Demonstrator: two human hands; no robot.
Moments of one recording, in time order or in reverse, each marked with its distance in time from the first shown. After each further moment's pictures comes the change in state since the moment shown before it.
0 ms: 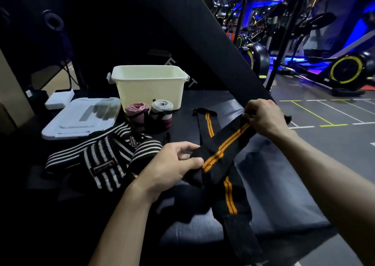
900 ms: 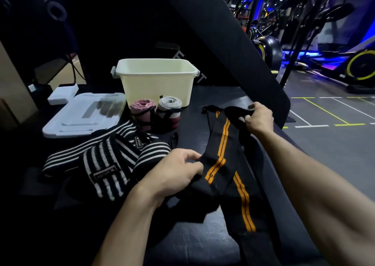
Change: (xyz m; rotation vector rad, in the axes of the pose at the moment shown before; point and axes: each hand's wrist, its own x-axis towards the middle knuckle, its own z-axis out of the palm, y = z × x) left_hand 0.025 -0.018 -0.016 0.163 -0.005 -0.132; right_hand 0.047 -0.008 0.096 0.317 0.011 0.401
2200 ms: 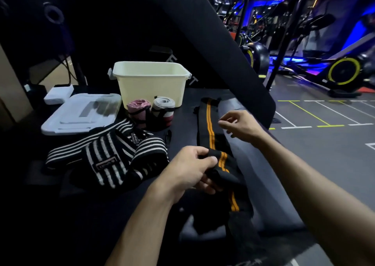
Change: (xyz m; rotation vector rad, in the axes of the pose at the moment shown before) left_hand -0.028 0.026 0.046 -0.208 -0.060 0.030; right_hand -0.074 -0.016 -0.054 0.260 -0.359 -0.322
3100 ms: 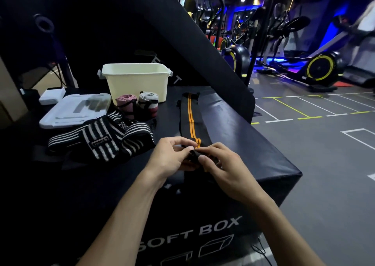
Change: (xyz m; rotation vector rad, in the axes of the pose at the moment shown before) left_hand -0.031 -0.037 0.021 0.036 0.192 0.162; right_hand -0.224 -0.043 0.017 0.053 0.027 -0.209
